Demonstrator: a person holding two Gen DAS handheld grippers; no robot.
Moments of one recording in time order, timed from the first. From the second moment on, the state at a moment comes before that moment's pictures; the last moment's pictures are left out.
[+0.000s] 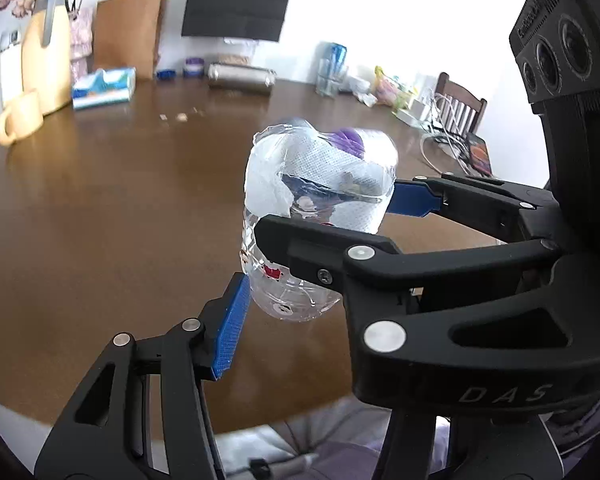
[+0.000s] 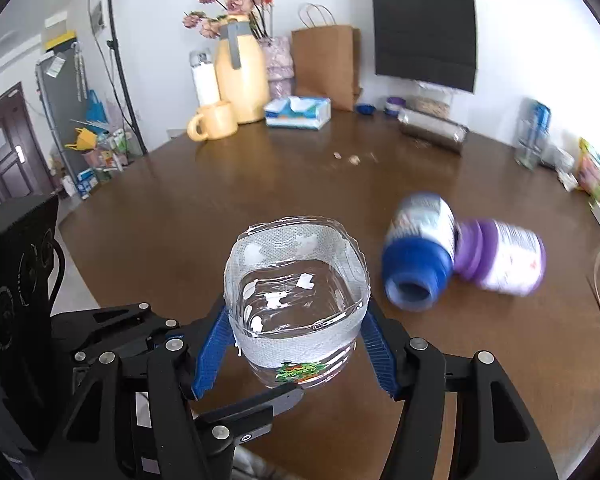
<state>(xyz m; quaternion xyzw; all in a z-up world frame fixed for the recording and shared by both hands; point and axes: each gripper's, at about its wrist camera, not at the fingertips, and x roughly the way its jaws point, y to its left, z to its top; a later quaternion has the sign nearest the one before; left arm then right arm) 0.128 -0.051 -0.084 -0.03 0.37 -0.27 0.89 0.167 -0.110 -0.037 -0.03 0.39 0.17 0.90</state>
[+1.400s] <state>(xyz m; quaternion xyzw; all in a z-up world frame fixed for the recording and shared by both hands) -0.019 0.013 0.002 -0.02 0.24 -0.06 0.97 -0.013 -0.150 0.018 0.03 0.30 0.10 0.95</state>
